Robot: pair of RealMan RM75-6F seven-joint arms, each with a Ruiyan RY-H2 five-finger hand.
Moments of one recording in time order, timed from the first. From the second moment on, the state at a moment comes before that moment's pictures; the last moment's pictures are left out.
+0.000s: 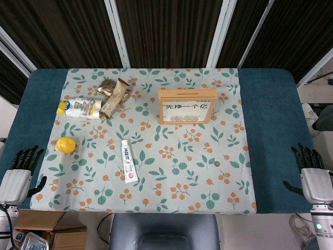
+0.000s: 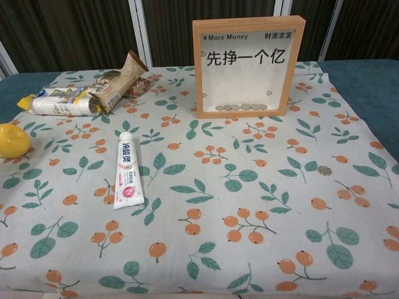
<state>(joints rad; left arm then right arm) -0.17 -1.21 -0.04 -1.42 1.51 1.44 -0.01 0.09 -1.26 0.06 -1.33 -1.44 1.47 0.00</state>
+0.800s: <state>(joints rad) -0.16 -1.20 -0.03 -1.42 1.52 1.45 -0.02 0.24 -1.33 0.08 -1.41 -1.53 1.35 -0.20</state>
